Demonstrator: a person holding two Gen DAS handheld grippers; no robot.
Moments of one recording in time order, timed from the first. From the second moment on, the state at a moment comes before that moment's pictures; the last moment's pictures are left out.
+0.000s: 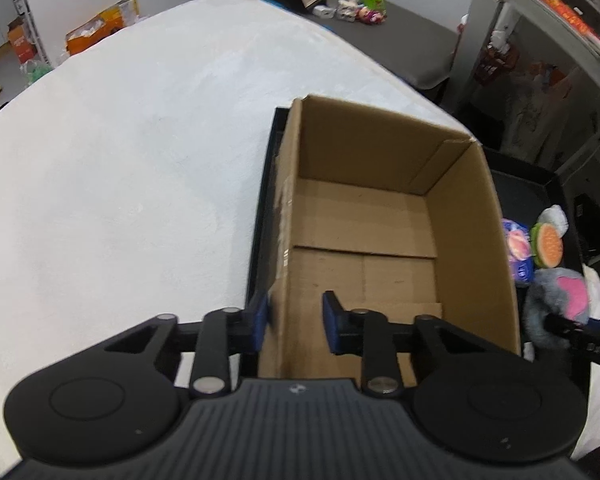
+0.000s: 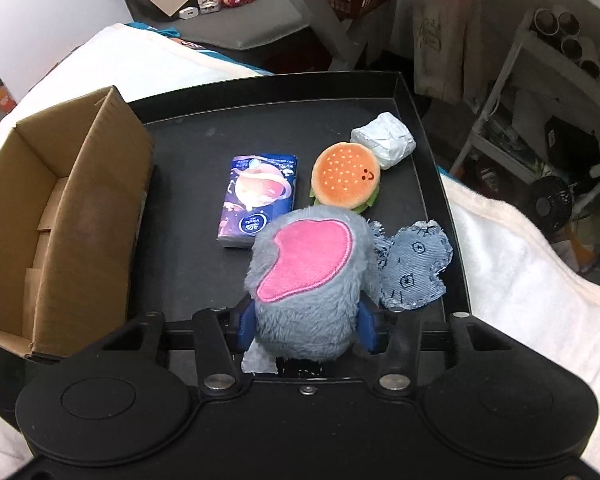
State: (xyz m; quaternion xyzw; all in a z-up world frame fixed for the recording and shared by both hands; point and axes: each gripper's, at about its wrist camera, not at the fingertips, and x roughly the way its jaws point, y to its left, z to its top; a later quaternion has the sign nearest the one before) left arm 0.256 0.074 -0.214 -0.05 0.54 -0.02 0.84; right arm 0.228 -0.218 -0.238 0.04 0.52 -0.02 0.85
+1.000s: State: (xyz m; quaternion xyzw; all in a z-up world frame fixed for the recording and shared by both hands) left arm 0.222 0.067 -0.210 -0.03 0.53 -0.03 0.85; right arm 0.204 -0.179 -0.170 -0.03 0.45 0.07 0.89
